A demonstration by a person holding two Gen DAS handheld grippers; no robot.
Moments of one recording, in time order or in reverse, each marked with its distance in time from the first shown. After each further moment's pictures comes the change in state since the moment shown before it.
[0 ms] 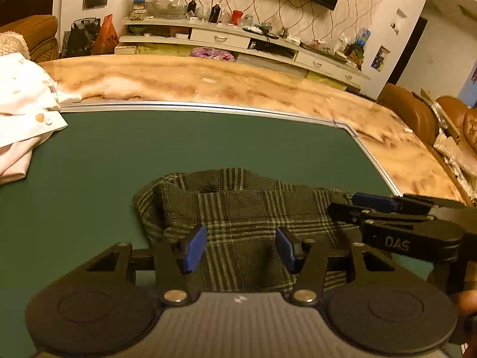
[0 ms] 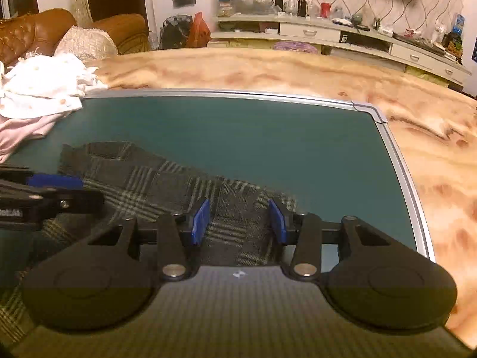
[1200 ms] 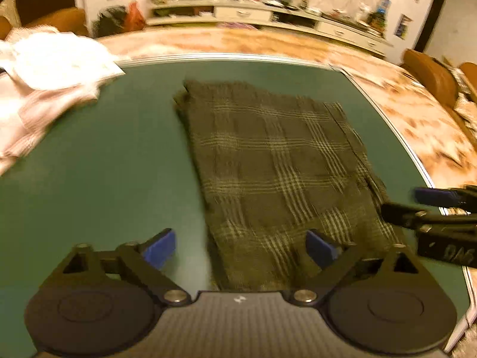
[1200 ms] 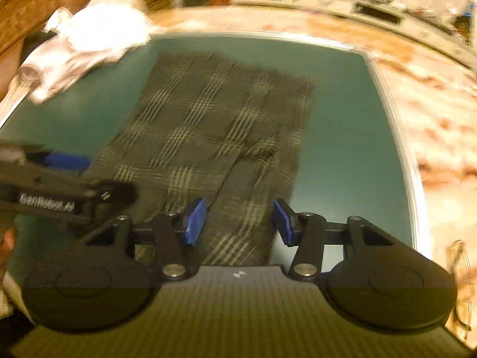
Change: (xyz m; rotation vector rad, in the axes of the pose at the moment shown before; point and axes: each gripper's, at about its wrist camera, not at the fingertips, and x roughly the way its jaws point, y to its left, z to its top) left arm -0.101 -0.048 -0.081 0.017 0.095 0.197; right arm -0.140 0.049 -0.086 -0.009 0.122 -0.013
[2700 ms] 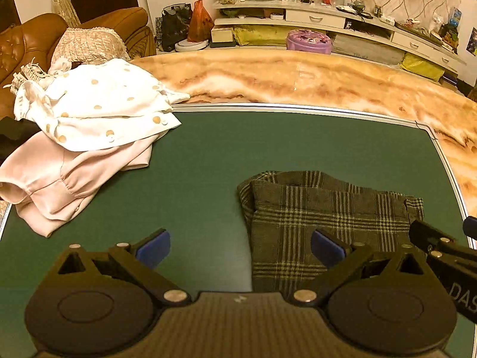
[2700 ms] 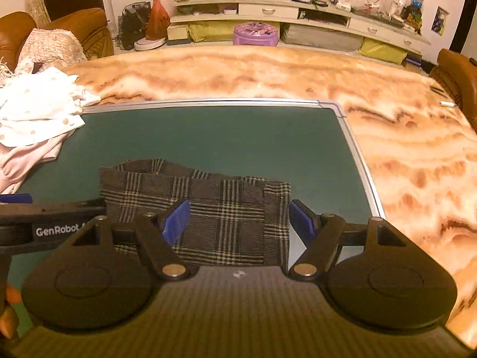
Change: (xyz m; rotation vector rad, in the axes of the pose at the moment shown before) left arm 0.034 0.010 0.120 -0.123 0.036 0.254; right arm 0.042 0.015 0.142 0.132 -0.006 -0.160
